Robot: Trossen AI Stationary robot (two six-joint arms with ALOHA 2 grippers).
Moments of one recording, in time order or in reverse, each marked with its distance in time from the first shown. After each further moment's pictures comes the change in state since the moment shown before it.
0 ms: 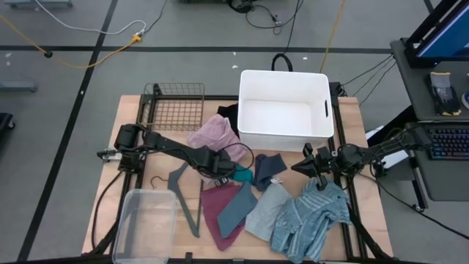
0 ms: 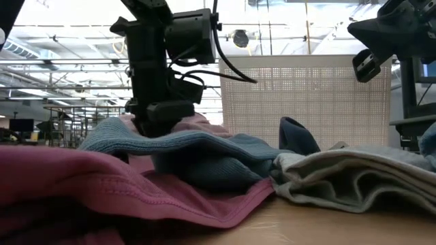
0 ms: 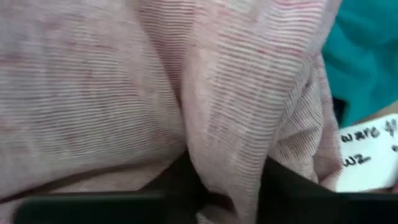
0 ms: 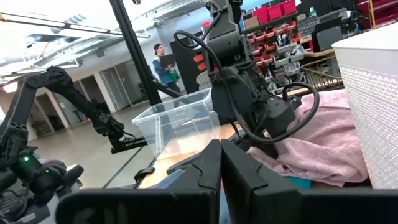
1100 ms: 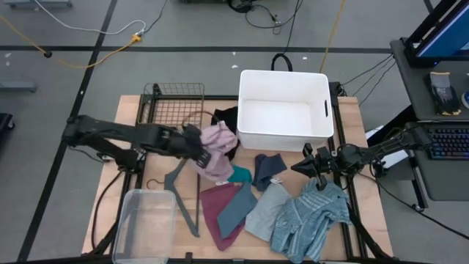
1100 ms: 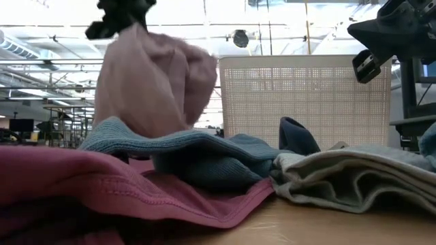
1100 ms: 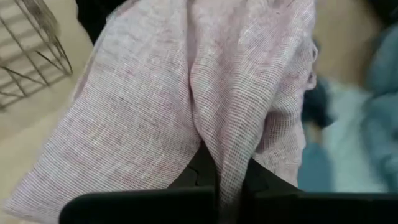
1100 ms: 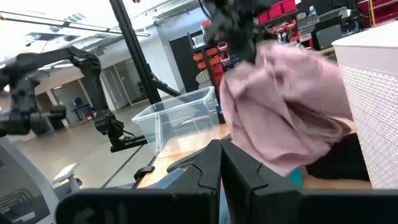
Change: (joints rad) left arm -0.014 -0.686 -0.006 -0.114 -0.071 -0.332; right arm 0.000 0.000 0.000 -0.006 0.000 0.000
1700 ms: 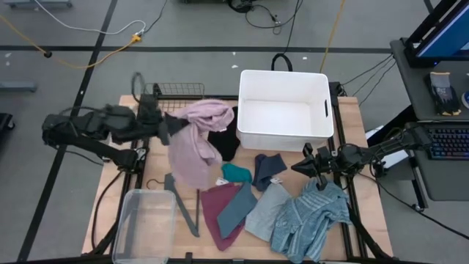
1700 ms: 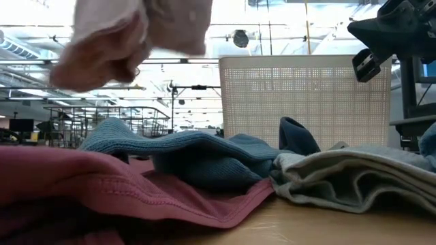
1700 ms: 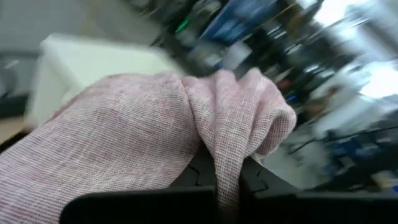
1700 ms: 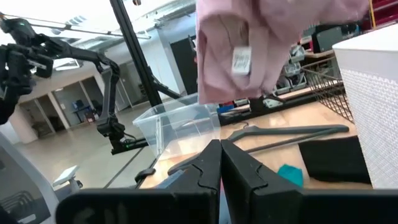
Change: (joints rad) left arm -0.038 -0.373 0.002 0.525 -0.133 0.270; right arm 0.000 0.000 0.000 0.021 0.000 0.000
